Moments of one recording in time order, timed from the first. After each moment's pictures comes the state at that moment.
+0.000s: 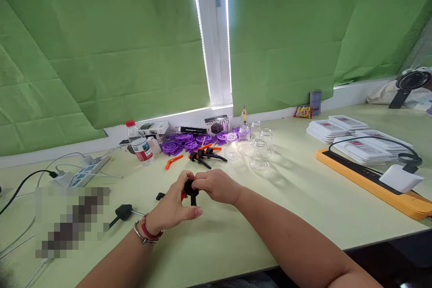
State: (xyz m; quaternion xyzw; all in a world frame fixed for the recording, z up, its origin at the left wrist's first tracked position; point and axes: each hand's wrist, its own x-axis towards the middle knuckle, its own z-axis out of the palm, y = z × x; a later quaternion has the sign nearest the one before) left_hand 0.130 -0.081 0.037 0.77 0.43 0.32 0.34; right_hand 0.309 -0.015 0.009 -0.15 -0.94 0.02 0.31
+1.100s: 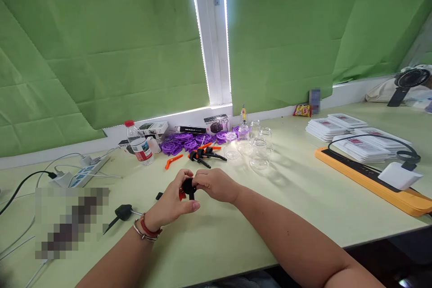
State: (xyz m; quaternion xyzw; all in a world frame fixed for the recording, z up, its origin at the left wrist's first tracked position) left_hand 0.128 -0.076 0.038 0.76 0.47 0.30 0.34; right_hand 0.307 -0.015 0.008 -0.18 -0.92 0.13 0.34
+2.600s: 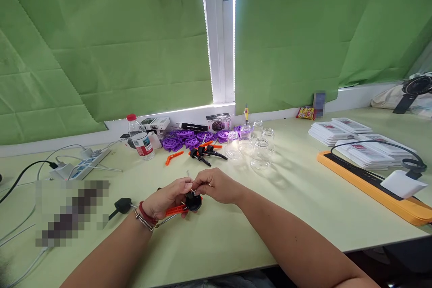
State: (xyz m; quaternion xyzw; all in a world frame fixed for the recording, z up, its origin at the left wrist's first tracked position) left_hand 0.121 -0.067 0.028 0.53 0.43 0.27 0.68; right_hand 0.309 -0.029 0.021 -0.20 -0.86 0.34 0.32
